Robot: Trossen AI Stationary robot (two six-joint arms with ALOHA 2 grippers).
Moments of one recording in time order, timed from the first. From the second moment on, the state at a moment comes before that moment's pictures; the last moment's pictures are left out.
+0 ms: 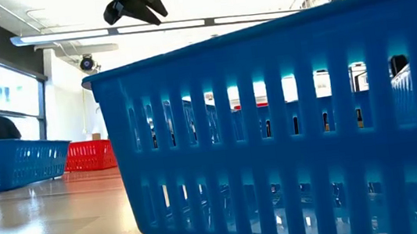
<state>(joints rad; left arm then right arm) 0.31 1.33 1.35 -0.73 -0.24 -0.39 -0.72 0.98 0.77 -1.24 0.02 -0.31</state>
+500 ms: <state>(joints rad) 0.31 1.33 1.35 -0.73 -0.22 -0.39 -0.72 1.06 0.77 -1.22 0.23 -0.17</state>
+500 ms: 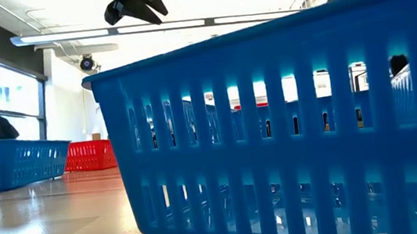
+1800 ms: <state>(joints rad) 0.33 1.32 1.35 -0.73 -0.48 -0.12 -0.82 1.17 0.98 -0.87 0.30 0.42</state>
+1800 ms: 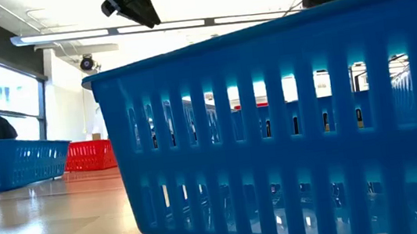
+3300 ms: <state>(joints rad) 0.50 1.27 1.35 -0.79 -0.46 0.07 -0.79 1.47 0.98 -0.87 0.41 0.54</state>
